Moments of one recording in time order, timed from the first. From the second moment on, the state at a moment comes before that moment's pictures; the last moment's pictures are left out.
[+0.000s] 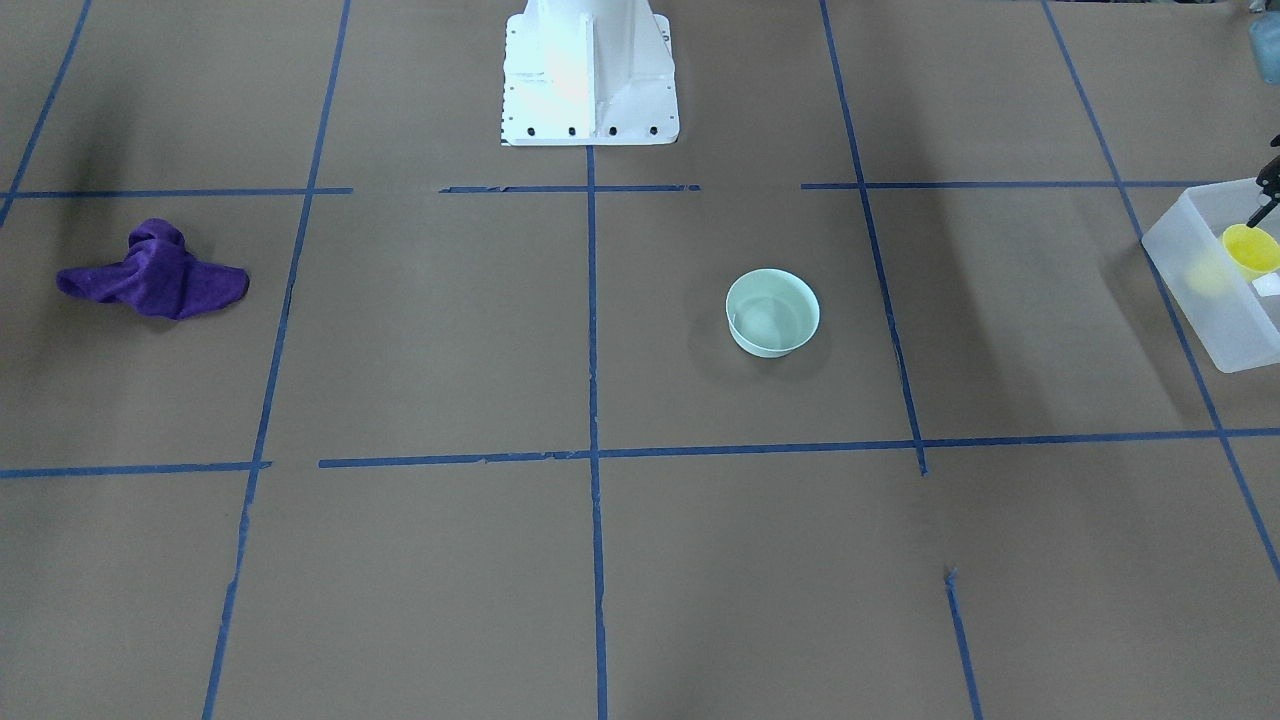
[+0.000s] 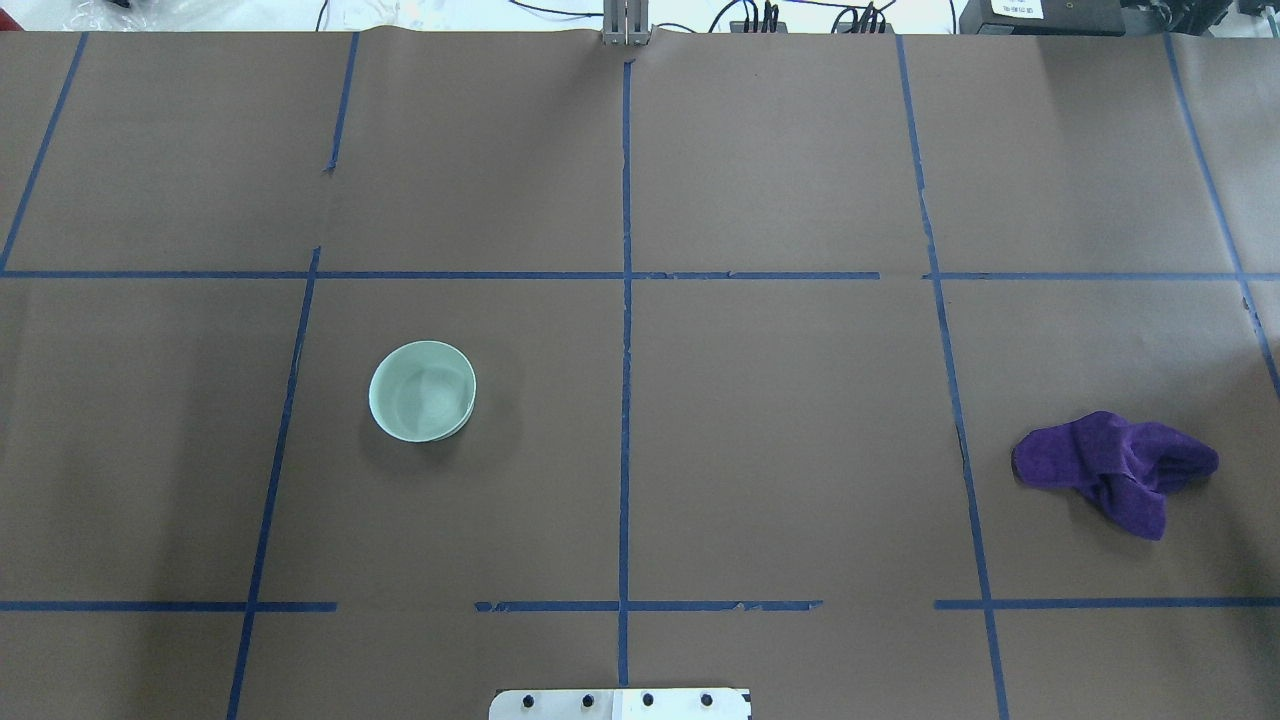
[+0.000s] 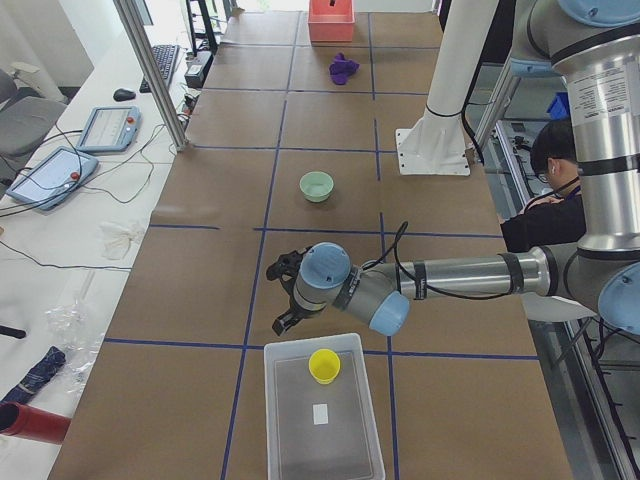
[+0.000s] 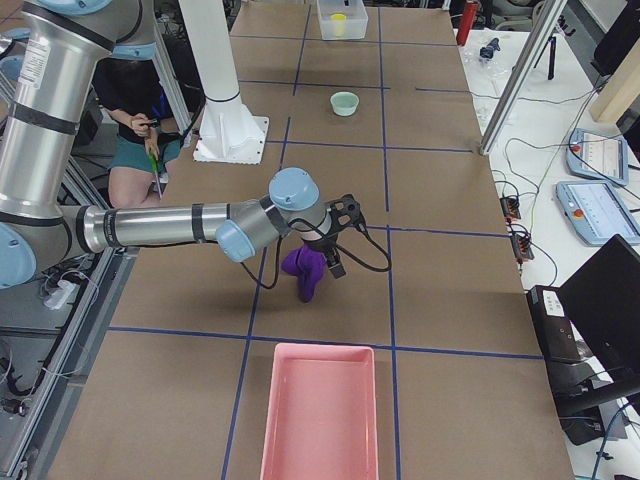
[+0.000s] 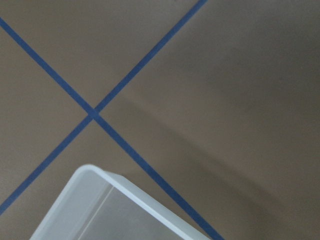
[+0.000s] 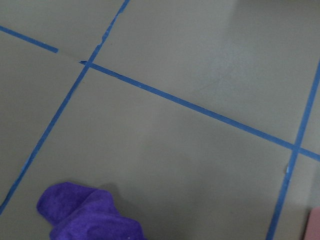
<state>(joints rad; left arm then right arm) -1.47 -1.35 -1.72 -2.14 -2.38 0.39 1.30 -1.91 1.99 -0.98 2.31 0.22</state>
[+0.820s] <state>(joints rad) -1.48 -1.38 -1.74 -2.13 -2.39 0.39 0.75 -1.92 1.96 -0.80 1.90 0.69</state>
